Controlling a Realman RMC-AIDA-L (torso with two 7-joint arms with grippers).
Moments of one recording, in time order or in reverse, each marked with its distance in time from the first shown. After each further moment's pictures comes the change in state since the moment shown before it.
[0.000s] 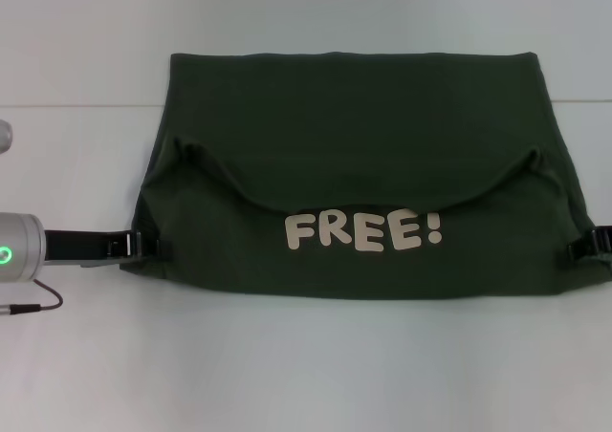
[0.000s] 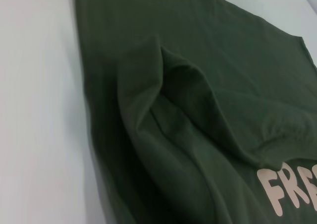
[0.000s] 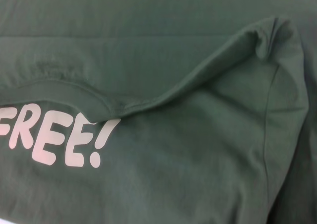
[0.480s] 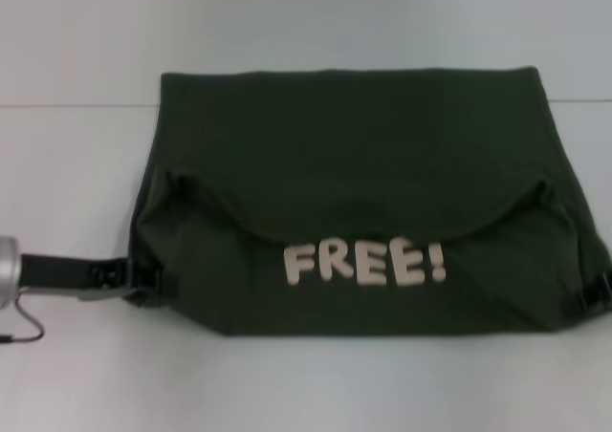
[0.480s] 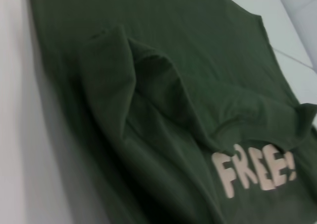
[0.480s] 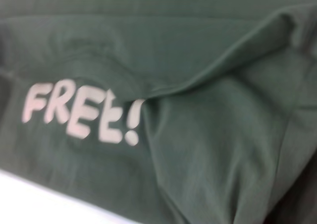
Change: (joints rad) left arm 0.003 0.026 -0.096 0.009 0.057 0.246 -0.007; right arm -0.029 -0.013 0.030 -0.013 0.012 -0.194 -0.086
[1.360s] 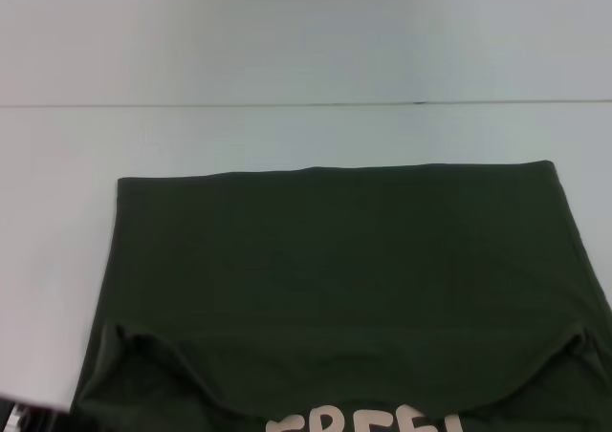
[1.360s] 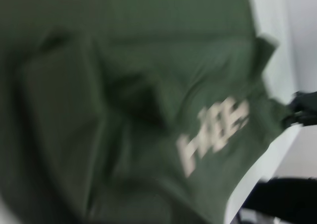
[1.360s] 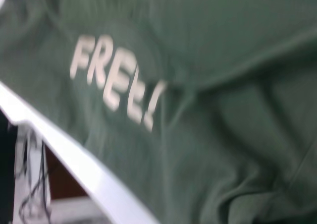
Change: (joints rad) left arm 0.079 0.025 -0.113 0.099 0.252 0.553 0.083; right arm -0.143 -0.009 0.053 0.012 -0.064 -0.344 -0.296
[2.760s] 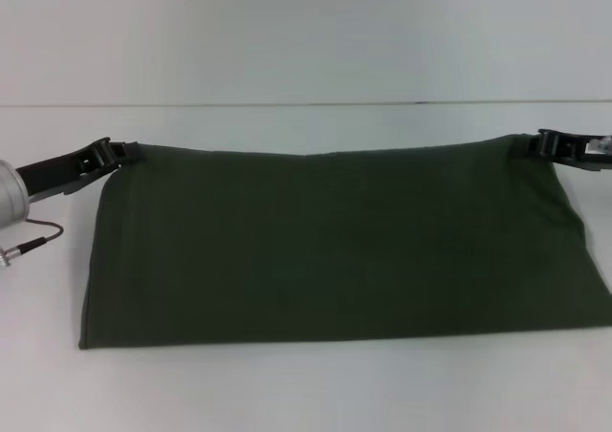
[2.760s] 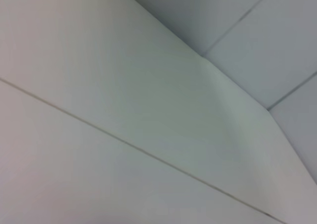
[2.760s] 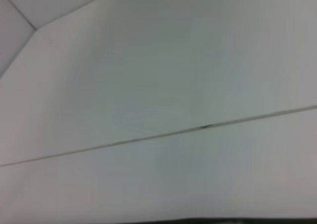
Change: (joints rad) left arm -0.149 -0.037 -0.168 -0.276 -0.454 -0.963 0.119; right arm 0.230 0.092 0.107 0.169 0.339 0.933 0.122
